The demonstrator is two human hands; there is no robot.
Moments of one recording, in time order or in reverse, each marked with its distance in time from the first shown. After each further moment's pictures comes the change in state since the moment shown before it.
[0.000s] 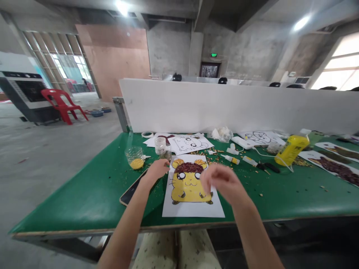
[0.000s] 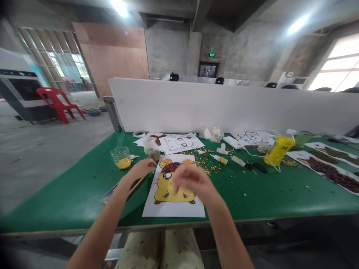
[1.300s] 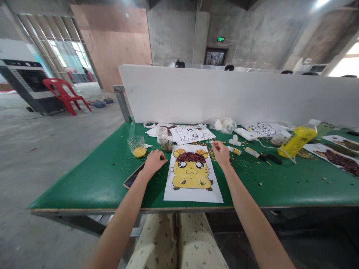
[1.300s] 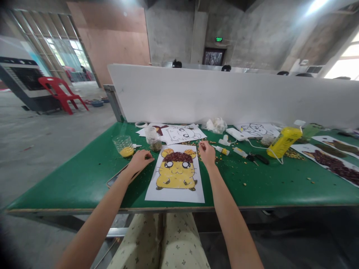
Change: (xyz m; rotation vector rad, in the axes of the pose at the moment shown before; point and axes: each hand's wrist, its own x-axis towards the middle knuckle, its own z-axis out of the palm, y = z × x) left_hand -0.012 -0.034 -0.010 0.582 -0.039 0.130; right_hand 0.035 0.149 -0.080 -0.758 0.456 0.133
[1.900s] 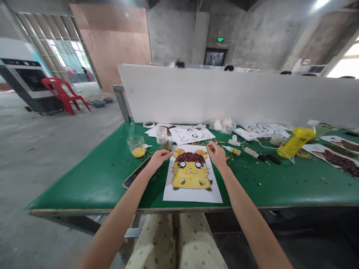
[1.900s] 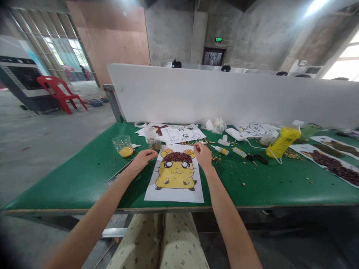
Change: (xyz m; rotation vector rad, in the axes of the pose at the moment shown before) left_hand 0.001 0.028 -0.001 -0.686 -0.113 -0.123; right_hand -0.007 -0.018 0.002 -0.097 -0.091 -0.107
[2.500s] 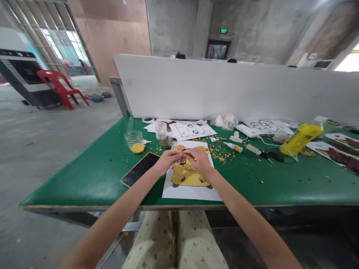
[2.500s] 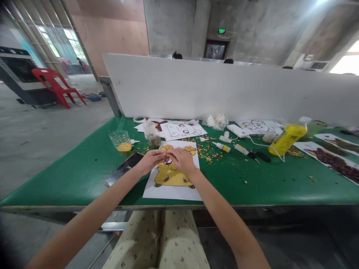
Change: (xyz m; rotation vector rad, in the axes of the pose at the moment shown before) left_hand -0.014 0.019 0.038 -0.717 -0.233 -0.123; right_hand -0.024 -0.071 0.032 0.083 -0.202 -0.413
